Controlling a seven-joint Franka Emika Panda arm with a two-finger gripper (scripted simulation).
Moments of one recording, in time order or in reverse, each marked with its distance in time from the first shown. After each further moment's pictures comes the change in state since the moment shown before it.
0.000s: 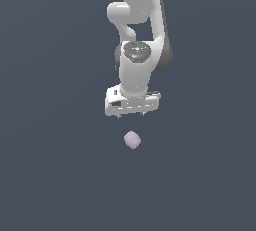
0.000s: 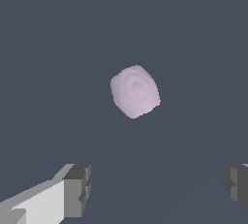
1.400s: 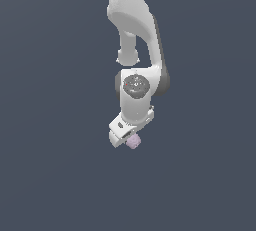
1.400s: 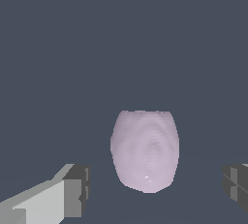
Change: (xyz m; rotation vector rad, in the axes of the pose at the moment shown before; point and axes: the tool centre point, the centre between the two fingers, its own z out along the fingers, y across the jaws) arm 0.055 -0.001 0.064 0.027 0.021 -0.522
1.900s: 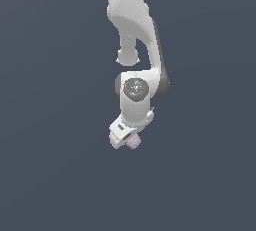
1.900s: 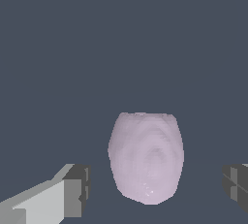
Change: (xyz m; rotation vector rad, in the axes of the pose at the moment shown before) arm 0.001 0.001 0.010 0.000 0.002 -0.013
